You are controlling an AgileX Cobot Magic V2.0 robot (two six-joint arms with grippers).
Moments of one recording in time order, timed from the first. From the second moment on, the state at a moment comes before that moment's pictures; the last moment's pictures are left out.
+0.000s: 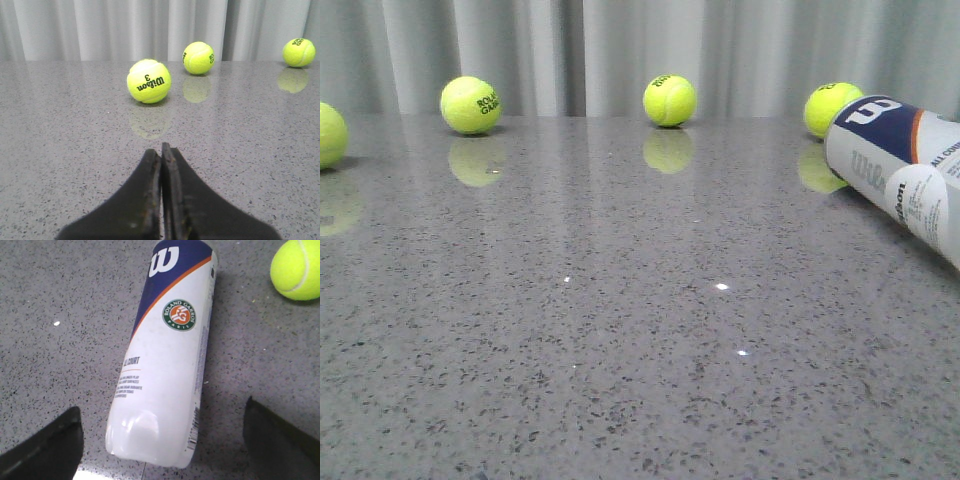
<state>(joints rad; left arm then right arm) -0.07 0.00 0.00 -0.03 0.15 0.03 -0.01 0.81 -0.77 0.34 0.82 -0.26</state>
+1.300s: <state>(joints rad) -0.07 0.00 0.00 -0.03 0.15 0.03 0.21 1.50 -1.27 0.35 0.98 -0.53</state>
